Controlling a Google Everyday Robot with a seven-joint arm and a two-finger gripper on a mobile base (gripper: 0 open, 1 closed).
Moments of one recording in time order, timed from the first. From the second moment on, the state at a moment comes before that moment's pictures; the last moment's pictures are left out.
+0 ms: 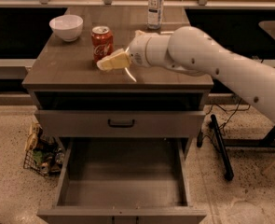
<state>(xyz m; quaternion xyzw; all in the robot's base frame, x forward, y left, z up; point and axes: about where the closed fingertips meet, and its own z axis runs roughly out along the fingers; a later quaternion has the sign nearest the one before) 0.697 0.045 0.896 -0.39 0.71 0.21 0.56</state>
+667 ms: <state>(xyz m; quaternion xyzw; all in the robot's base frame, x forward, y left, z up) 0.754 0.080 0.881 -0.37 0.68 0.24 0.58</state>
